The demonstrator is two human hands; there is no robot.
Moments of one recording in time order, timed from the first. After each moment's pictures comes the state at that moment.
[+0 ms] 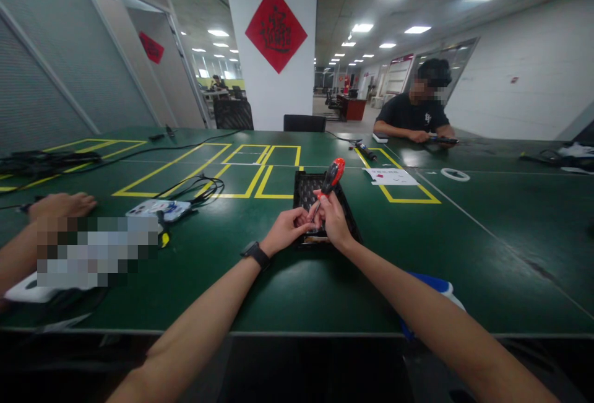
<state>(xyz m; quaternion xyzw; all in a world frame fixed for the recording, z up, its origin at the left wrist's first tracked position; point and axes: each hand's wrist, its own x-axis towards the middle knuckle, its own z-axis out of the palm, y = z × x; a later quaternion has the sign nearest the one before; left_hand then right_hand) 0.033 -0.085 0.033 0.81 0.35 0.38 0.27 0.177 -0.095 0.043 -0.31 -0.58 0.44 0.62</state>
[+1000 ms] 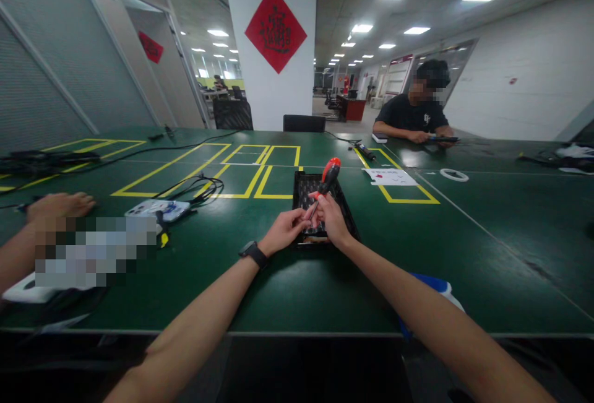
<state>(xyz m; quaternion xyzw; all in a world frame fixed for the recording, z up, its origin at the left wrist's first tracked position) 0.030 -0.082 0.031 0.83 0.33 0.37 0.25 0.179 -0.091 0.045 -0.30 -0.58 0.48 0.59</state>
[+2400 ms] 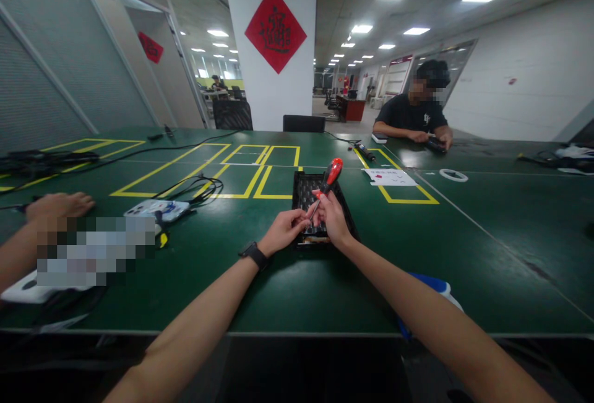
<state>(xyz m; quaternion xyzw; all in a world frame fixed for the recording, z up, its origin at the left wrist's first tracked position) 0.030 -0.081 0.029 0.82 0.33 0.37 0.27 0.181 -0.093 0.047 -0.31 -0.55 0.48 0.61</state>
